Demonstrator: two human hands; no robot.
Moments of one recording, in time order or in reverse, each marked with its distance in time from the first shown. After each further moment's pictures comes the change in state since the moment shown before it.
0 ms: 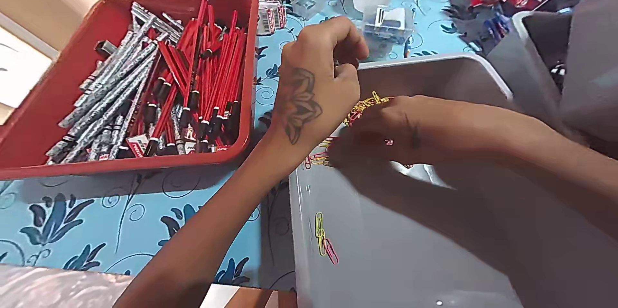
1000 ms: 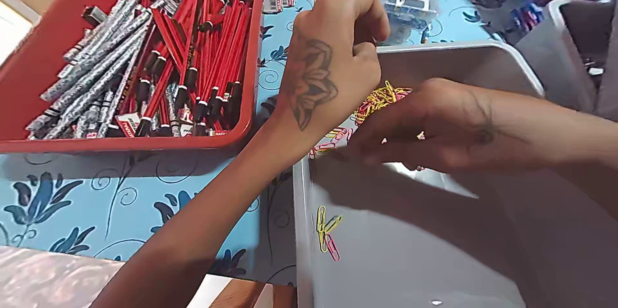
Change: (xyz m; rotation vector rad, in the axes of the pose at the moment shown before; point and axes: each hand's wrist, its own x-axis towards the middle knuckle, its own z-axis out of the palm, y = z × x) left_hand 0.001 0.001 -0.001 0.012 -0.028 -0.028; right_hand 0.015 -0.054 -0.037 0.364 -0.171 0.081
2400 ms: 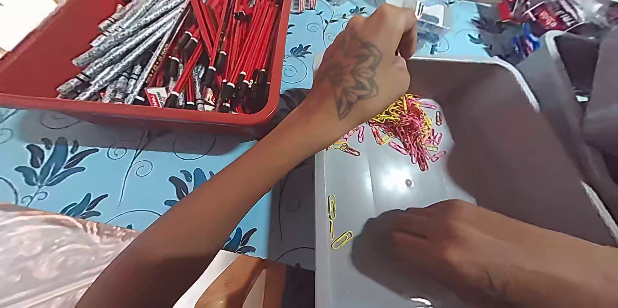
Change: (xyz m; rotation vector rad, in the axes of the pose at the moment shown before) left_hand -0.001 0.005 0.002 0.109 -0.085 0.041; right_hand -0.060 -0.030 0.079 -0.534 -0.053 -0.217
